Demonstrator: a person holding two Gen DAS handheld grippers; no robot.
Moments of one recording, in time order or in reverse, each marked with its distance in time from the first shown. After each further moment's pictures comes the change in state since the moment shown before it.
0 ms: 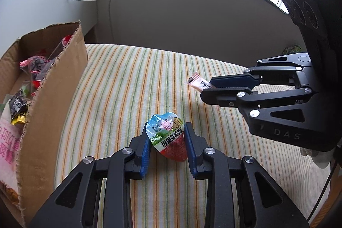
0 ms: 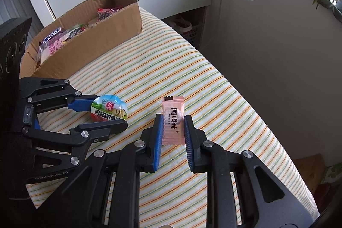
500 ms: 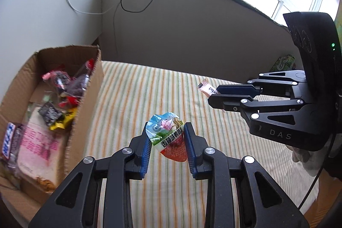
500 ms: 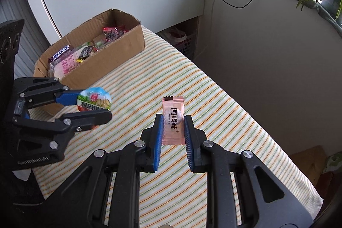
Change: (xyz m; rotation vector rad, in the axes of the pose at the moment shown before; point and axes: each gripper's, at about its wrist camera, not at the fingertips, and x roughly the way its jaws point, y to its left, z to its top) left arm -0.063 0.012 0.018 -0.013 -0.050 -0.013; right arm -0.046 0.010 0.004 0.060 -0.050 -0.023
